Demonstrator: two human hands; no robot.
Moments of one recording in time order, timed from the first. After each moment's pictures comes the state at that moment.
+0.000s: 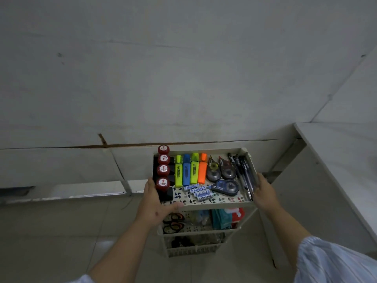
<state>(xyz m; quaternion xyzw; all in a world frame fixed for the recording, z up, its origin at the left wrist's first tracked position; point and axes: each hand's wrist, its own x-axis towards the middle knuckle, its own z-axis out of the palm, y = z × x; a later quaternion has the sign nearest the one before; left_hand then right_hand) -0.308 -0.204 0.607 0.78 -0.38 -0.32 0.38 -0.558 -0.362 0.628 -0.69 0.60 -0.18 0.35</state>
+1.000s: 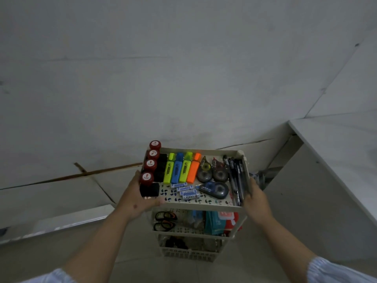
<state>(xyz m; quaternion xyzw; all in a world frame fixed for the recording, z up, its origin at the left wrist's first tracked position) -0.216 -0.300 0.625 0.71 -0.45 -0.38 0.38 -0.510 -0.389 0.633 -0.64 0.61 -0.24 0.40</state>
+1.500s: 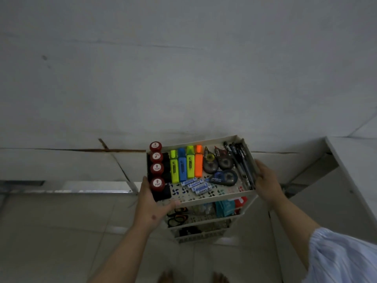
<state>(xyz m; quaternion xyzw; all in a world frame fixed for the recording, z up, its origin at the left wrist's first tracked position) -0.286 -0.278 0.603 0.79 -0.30 -0.26 0.46 -0.511 -0.487 0.634 -0.77 0.48 -0.21 0.37</state>
